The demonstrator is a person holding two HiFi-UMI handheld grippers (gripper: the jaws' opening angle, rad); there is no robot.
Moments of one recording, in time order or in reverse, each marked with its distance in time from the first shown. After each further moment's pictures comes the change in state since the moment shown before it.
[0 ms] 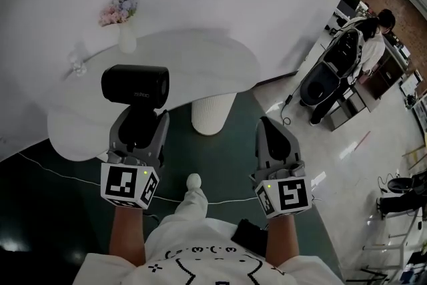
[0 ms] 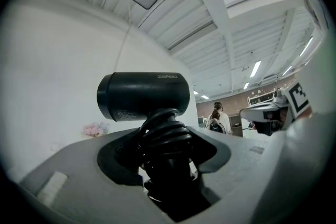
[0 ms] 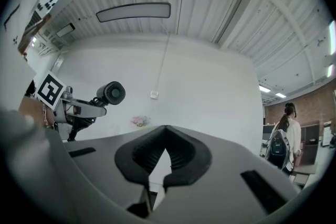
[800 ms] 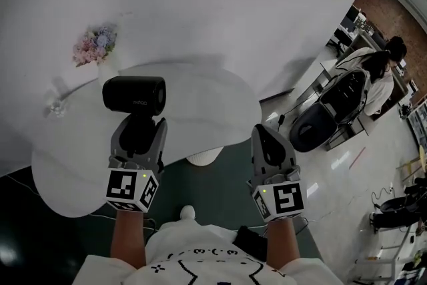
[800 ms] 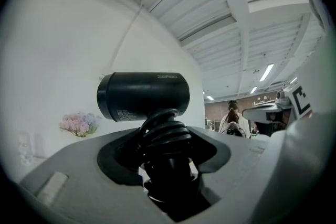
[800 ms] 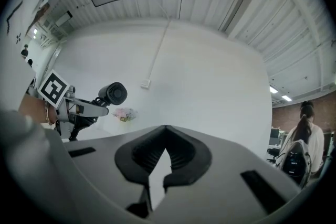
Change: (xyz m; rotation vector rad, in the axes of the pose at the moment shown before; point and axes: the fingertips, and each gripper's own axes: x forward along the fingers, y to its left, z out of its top) left arm 0.234 0.104 -0.046 -0.089 0.027 0.011; right arm 0.236 -0.086 -0.037 -0.061 0.057 0.019
